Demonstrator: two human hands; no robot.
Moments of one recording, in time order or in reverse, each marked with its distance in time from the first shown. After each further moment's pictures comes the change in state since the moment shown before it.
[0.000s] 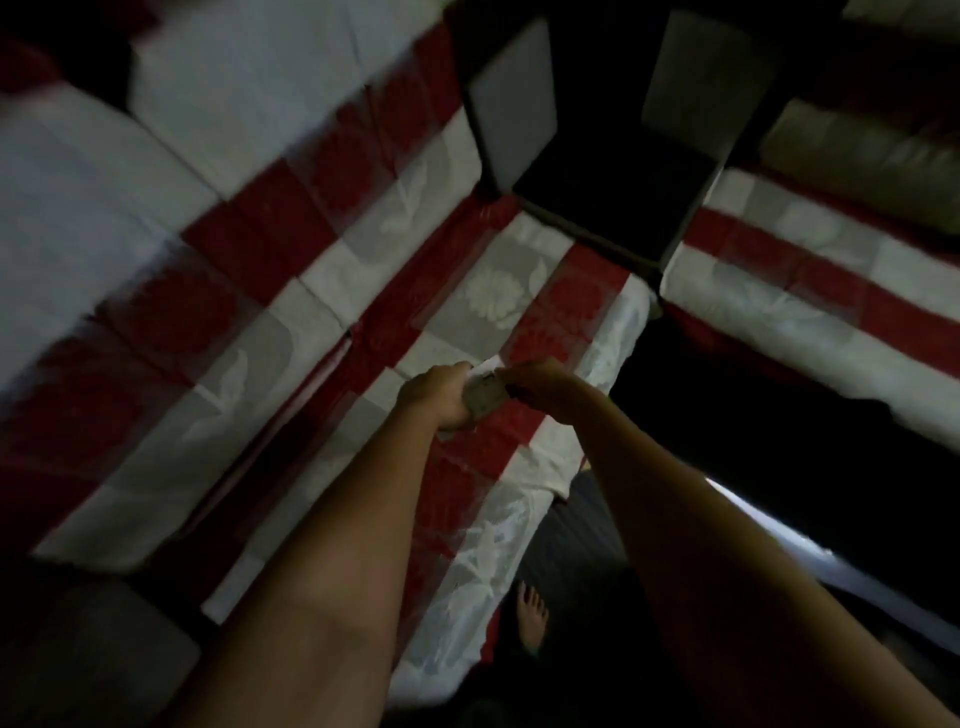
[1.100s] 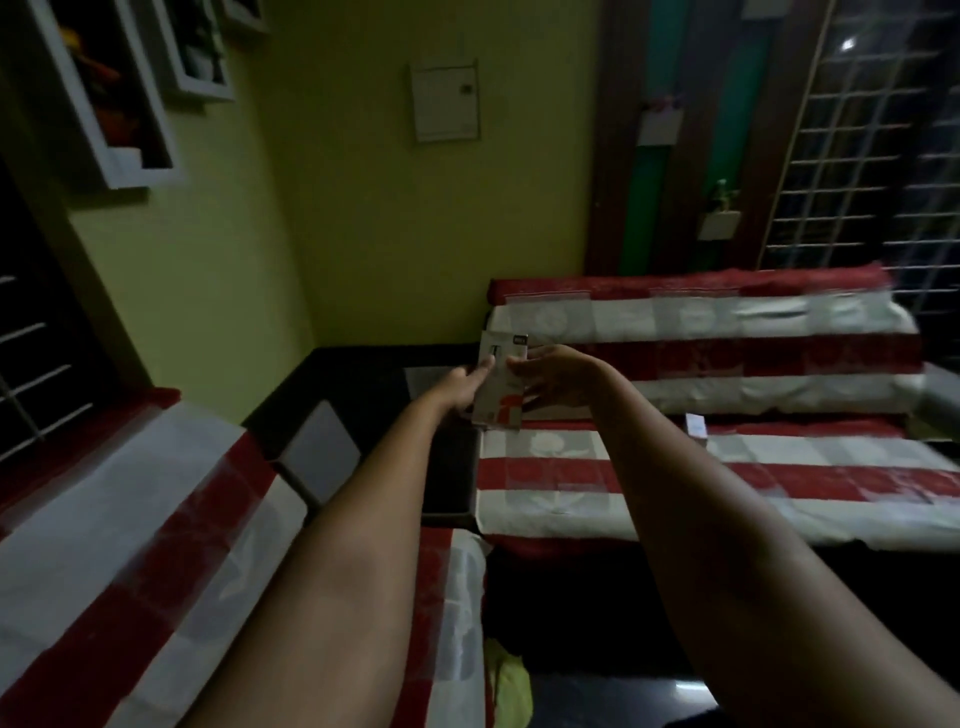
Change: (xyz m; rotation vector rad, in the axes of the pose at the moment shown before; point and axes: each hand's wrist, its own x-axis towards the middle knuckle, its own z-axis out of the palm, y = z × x) left_hand -0.118 0.369 -0.213 -0.531 0.022 0.532; right_hand -0.305 -0.118 -0.306 0.284 0.323 -0.500
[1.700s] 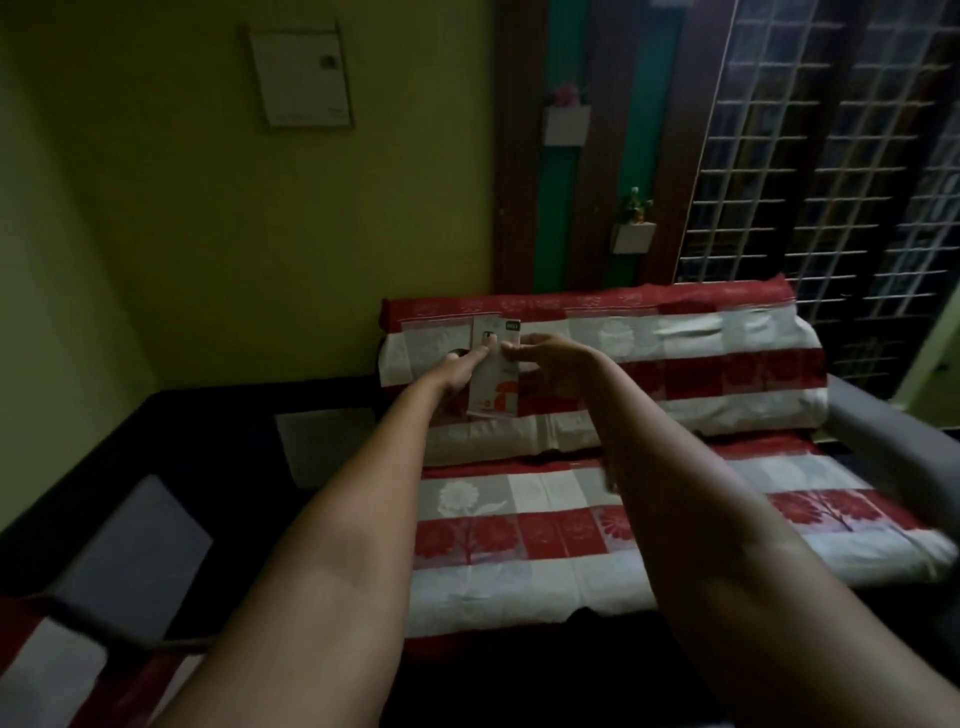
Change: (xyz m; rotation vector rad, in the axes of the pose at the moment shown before) left_hand 0.290 0.138 0.127 -0.029 -0.141 0.091; right_hand 0.171 -0.024 -0.260 0.010 0.174 -0.011
